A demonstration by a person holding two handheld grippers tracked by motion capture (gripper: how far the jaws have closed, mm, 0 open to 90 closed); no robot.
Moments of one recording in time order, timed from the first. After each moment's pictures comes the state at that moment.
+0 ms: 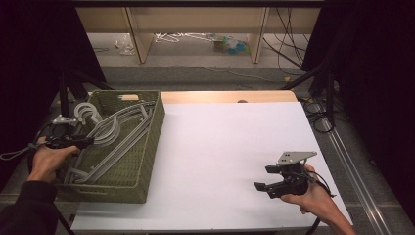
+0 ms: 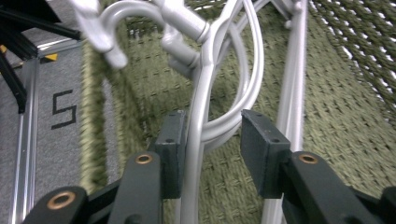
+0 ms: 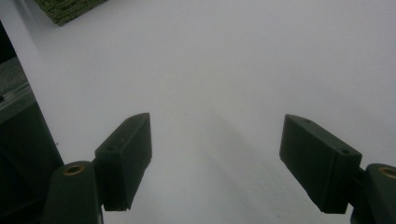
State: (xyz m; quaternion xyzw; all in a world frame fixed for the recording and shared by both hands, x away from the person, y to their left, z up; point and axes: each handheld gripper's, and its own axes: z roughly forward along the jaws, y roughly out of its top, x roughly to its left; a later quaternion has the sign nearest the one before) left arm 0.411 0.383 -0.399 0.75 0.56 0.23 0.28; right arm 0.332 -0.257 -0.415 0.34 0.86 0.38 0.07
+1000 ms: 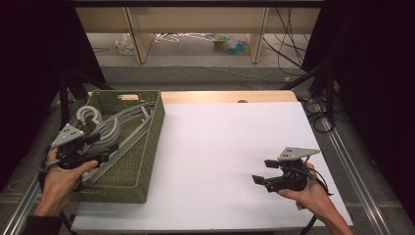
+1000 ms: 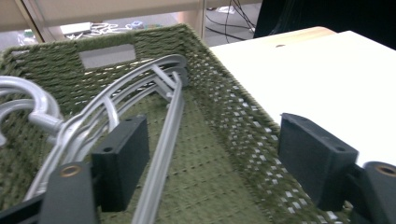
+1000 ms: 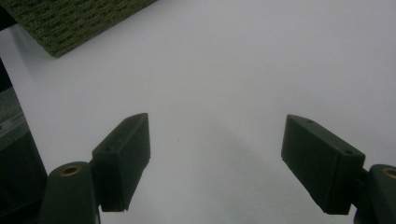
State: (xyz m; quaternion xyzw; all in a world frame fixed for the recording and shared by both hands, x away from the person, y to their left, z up) left arm 0.342 0.299 -0.368 0.70 0.48 0.26 0.46; right arm 0.342 -0.257 -0.415 0.34 0.83 0.42 0.09
